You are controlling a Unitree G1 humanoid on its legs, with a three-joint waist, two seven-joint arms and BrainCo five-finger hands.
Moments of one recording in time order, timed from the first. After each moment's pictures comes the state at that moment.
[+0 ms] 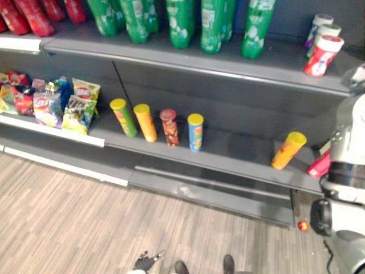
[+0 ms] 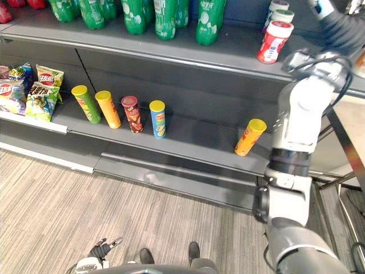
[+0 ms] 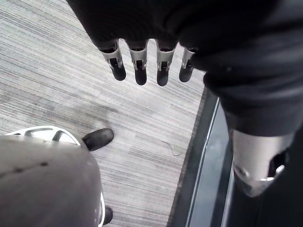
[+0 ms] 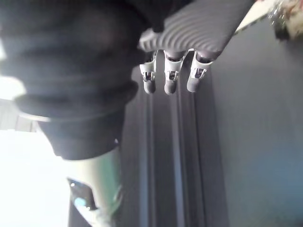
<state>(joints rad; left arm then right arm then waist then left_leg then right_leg) 0.06 0.12 0.12 1.11 -0.02 -0.07 0.06 -0.76 -0.35 -0.27 -0.02 0.16 -0.19 -0.35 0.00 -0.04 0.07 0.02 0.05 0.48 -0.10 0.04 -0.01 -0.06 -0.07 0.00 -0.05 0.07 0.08</state>
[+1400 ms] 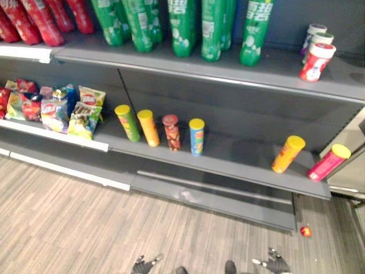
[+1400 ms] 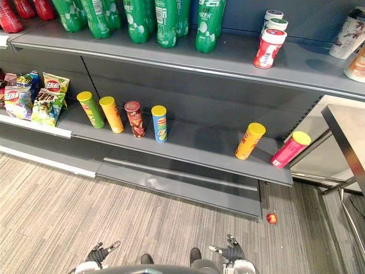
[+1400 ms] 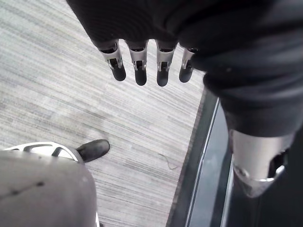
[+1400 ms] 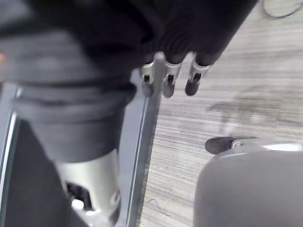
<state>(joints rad) 0.07 0.09 0.27 1.15 0.04 -0.10 0.09 0.16 -0.11 -0.12 1.01 0.08 -0.13 0.00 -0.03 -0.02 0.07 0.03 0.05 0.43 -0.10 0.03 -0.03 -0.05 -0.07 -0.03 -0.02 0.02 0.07</state>
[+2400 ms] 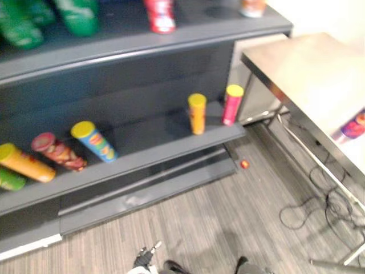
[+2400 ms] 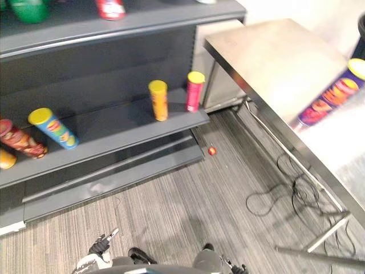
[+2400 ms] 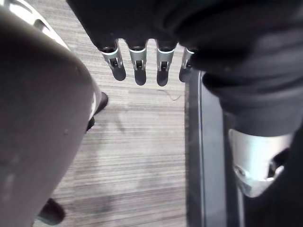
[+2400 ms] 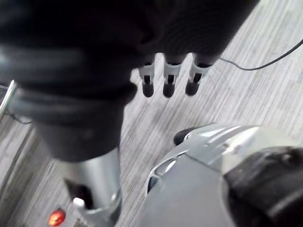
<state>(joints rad) 0.02 0.06 0.27 1.15 -0.19 -0.11 0.01 0.13 -0.03 -0.42 1.12 0.27 -0.10 -0.05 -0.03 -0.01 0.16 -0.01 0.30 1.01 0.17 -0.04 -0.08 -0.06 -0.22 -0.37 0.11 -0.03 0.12</state>
